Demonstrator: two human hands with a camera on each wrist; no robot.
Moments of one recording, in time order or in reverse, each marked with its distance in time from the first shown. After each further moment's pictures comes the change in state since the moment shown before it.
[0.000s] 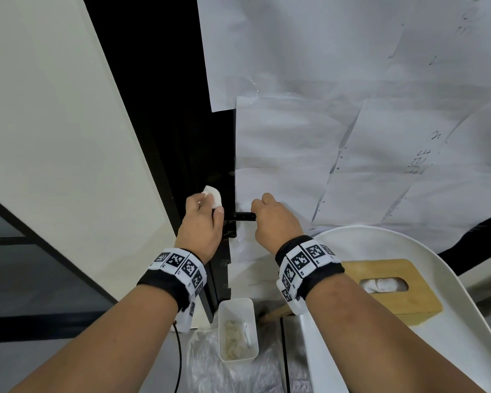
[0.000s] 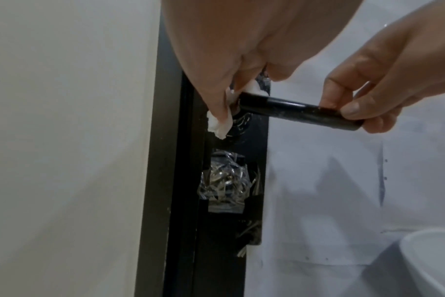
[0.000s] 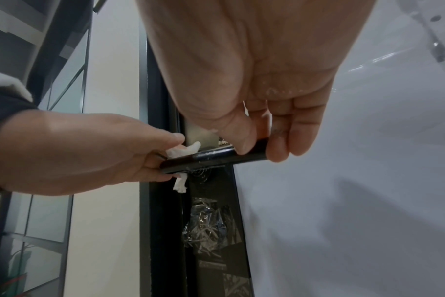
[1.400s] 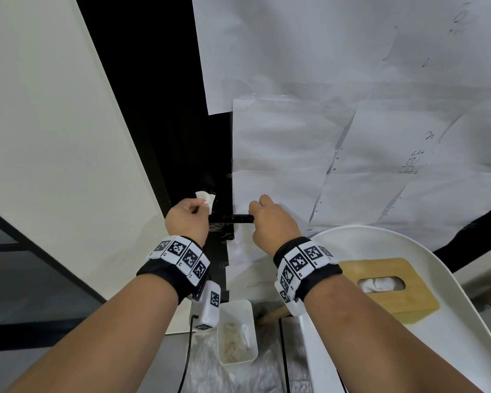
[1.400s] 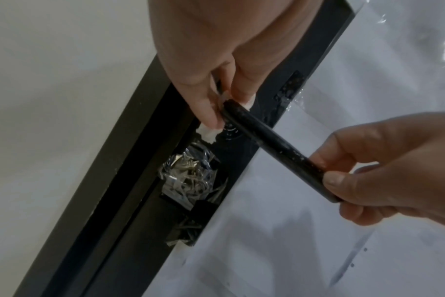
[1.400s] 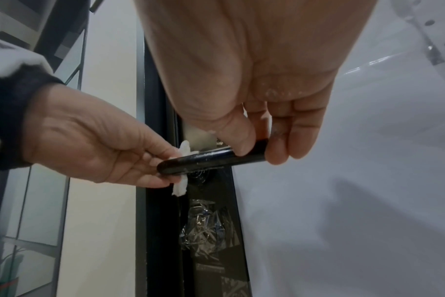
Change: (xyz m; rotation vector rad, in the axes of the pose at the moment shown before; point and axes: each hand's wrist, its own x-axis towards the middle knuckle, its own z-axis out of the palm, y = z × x) left_hand 0.020 -0.001 0.001 -0.459 0.268 -0.436; right_hand 0.002 0.000 0.001 0.000 0.008 0.004
